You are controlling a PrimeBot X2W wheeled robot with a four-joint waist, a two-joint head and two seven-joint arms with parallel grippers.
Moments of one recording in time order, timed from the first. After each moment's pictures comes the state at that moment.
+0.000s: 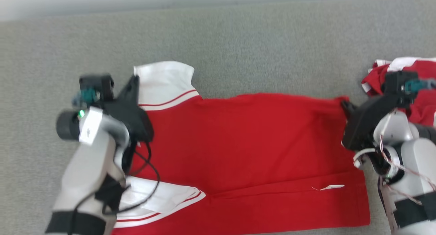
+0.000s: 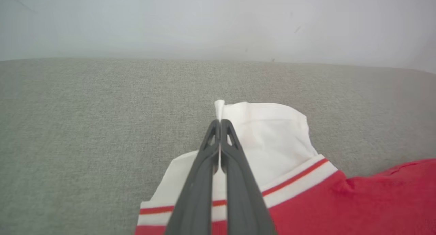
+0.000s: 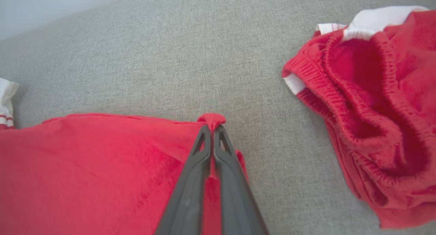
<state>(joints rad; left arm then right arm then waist) -0.84 0.03 -0.29 0.92 -0.26 -0.06 -0.08 -0.45 -0.13 -0.04 0.18 0.37 -0.08 0.67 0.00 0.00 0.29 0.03</state>
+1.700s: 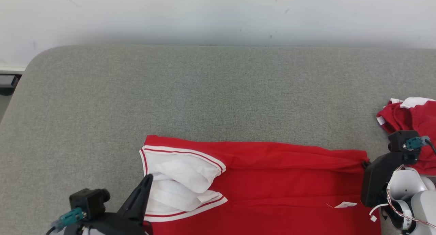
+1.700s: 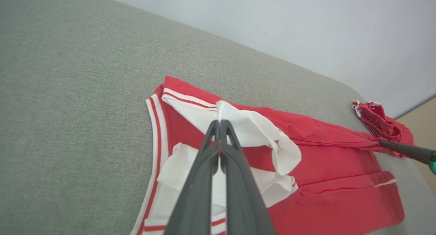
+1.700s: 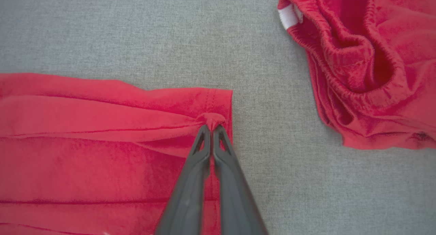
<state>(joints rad) -0.05 0.13 -0.29 0.04 -0.48 -0.05 0.12 -0.20 -0.23 -0.04 0.18 0.31 -0.04 0.66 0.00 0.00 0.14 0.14</state>
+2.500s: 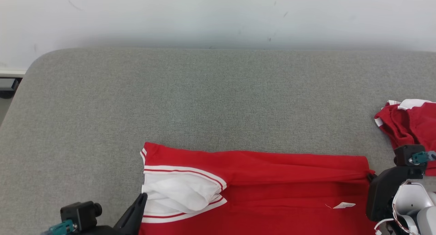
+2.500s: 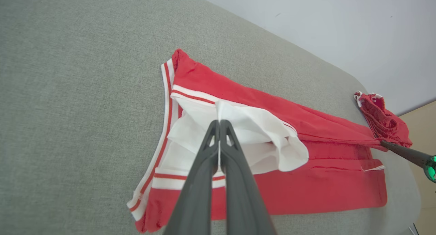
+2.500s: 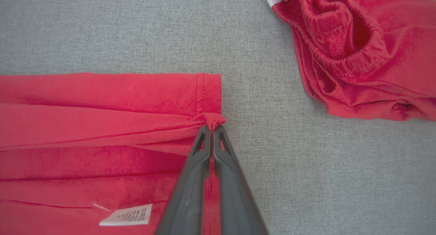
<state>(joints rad) 0.08 0.16 -0.25 -0.15 -0.53 0.04 0.28 -0.10 -0.24 -0.07 0.11 0.31 -0.06 0.67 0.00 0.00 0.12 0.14</state>
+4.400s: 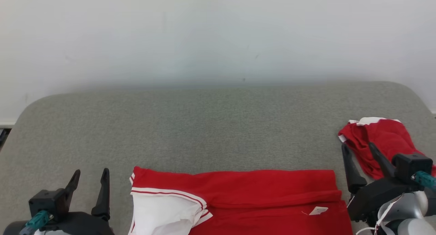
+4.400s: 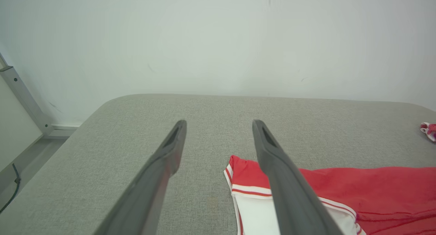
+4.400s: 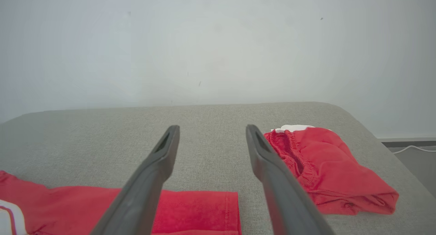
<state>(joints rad) -0.01 0.25 -0.18 -0.03 -0.26 0.11 0.09 -0.02 -0.14 -0.05 -0.04 0.26 -0.03 0.20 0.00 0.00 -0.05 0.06</state>
